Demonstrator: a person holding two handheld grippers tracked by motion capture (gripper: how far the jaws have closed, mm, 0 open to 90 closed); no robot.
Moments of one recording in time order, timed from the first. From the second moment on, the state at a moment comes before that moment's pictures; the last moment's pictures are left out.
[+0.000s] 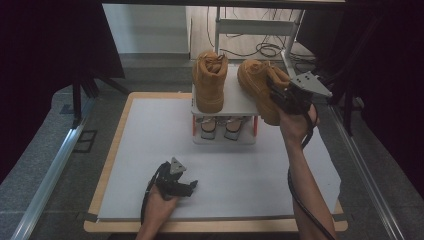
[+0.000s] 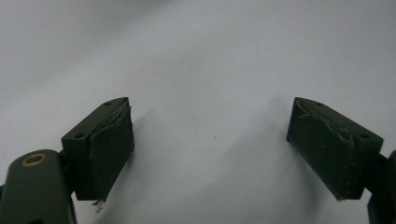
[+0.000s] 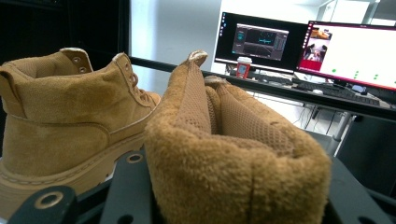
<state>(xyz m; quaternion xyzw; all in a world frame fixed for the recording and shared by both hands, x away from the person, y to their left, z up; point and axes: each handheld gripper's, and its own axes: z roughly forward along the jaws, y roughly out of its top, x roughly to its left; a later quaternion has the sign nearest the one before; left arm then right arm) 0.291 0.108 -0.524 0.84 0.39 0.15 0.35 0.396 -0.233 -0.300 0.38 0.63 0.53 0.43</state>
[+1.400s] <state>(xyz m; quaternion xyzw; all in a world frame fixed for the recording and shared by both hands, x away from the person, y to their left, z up) 0.291 0.108 -0.524 0.84 0.39 0.15 0.34 0.461 -0.187 -0.311 0.38 0.64 0.53 0.41</state>
